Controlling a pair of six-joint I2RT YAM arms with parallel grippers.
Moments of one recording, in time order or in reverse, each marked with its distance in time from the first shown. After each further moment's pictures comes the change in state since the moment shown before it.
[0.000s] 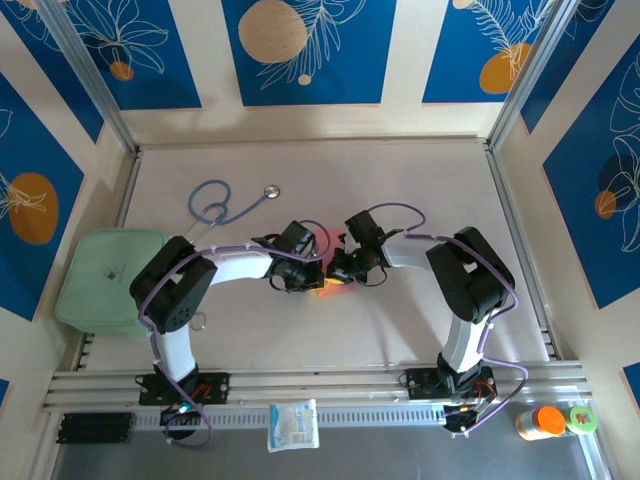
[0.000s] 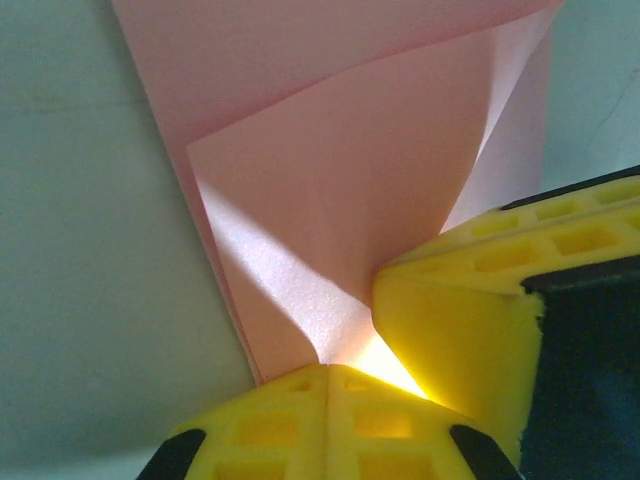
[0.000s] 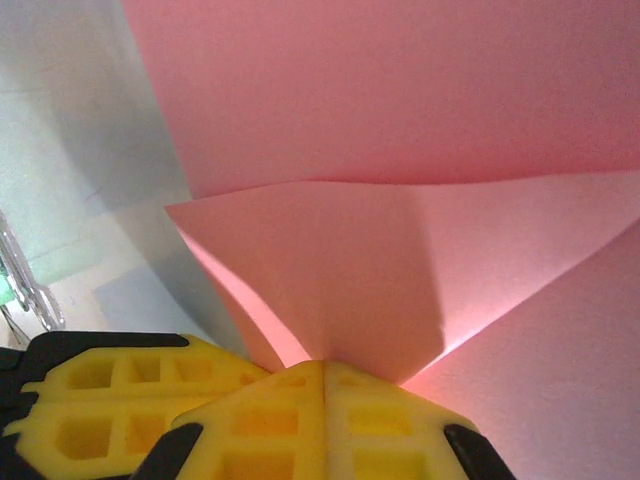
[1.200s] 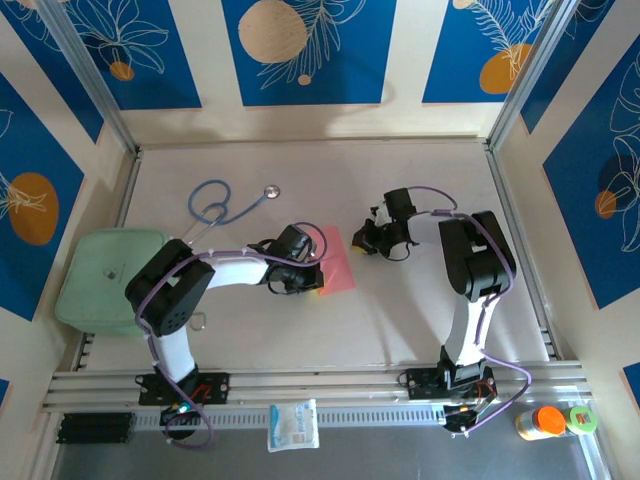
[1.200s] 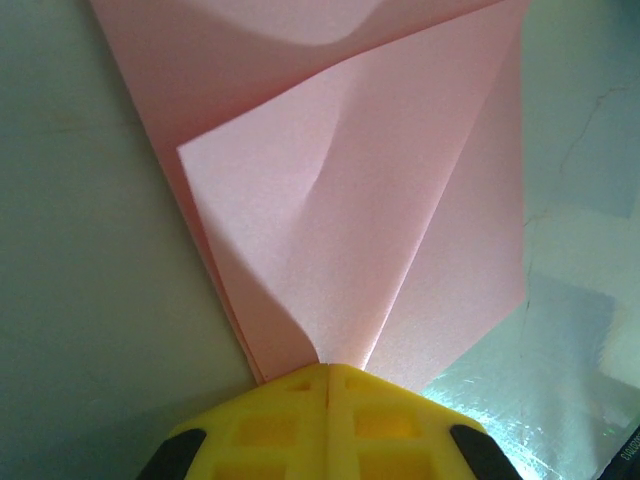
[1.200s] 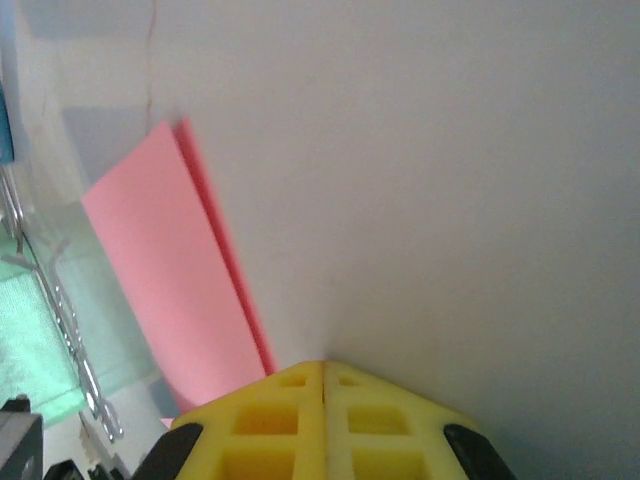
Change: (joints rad) left arm 0.000 -0.026 -0.079 0.128 -0.013 -0.032; right arm -0.315 0.121 0.112 0.060 -0.085 -0.100
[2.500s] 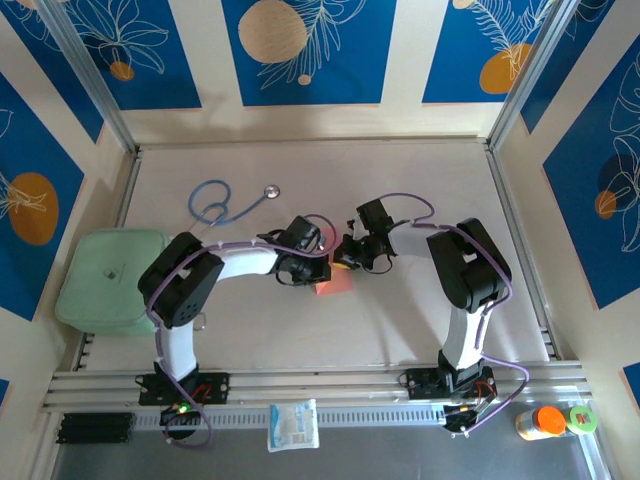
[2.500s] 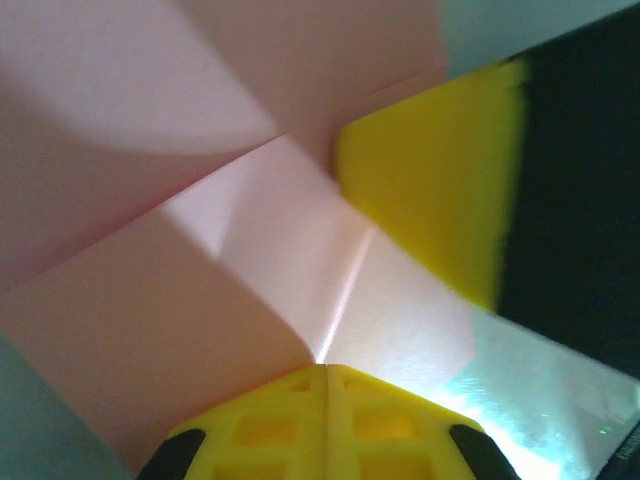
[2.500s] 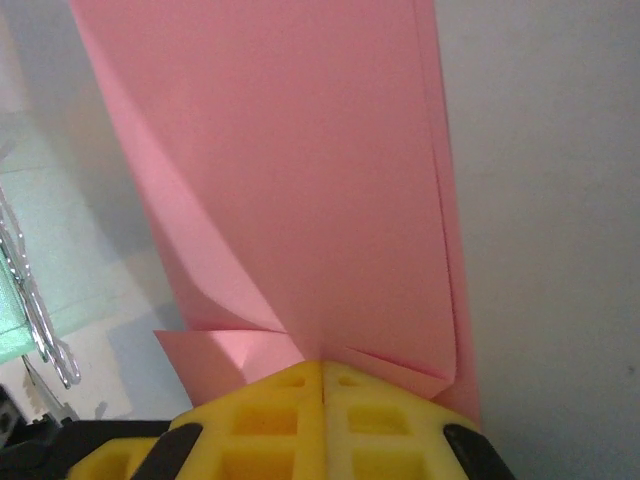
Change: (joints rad) left arm 0.000 0.087 0.144 -0.082 0.029 0.064; right arm 0.197 -0.051 -0.047 -0.027 0.074 0.031
